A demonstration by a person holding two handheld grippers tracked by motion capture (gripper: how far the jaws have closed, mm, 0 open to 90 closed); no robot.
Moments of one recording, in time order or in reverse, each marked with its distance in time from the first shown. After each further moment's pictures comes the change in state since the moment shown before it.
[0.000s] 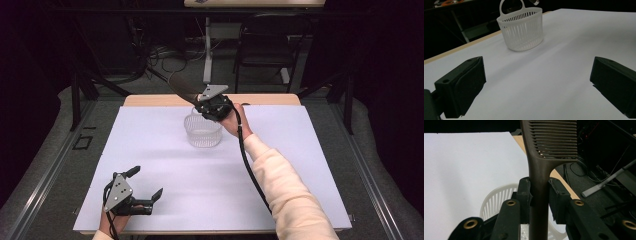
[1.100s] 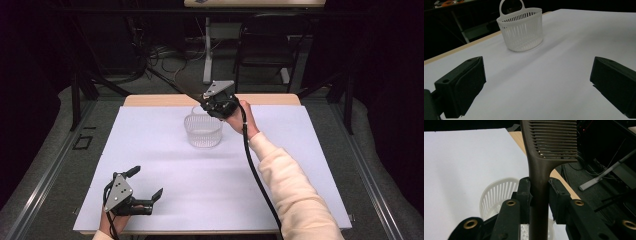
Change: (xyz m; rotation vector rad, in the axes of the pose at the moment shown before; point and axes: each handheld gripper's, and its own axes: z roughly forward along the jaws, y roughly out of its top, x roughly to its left) left arm 0.000 0.000 0.000 -0.003 0.000 0.001; right arm -0.008 0.006 -0.022 0.043 -0.021 0.019
